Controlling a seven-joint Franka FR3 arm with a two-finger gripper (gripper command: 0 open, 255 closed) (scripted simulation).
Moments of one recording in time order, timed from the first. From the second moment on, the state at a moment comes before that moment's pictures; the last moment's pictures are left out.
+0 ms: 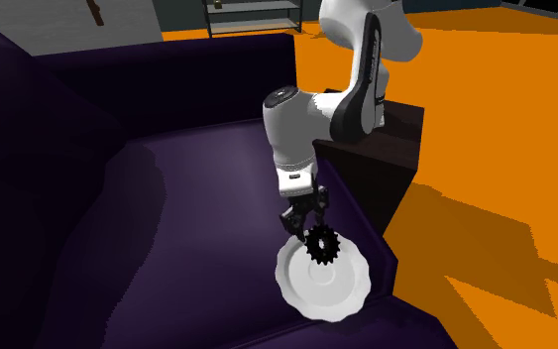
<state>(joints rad) -0.30 0.67 0.26 -1.69 0.25 2.41 -1.45</state>
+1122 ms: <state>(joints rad) -0.26 0.85 0.25 -1.60 0.24 2.51 -1.46</state>
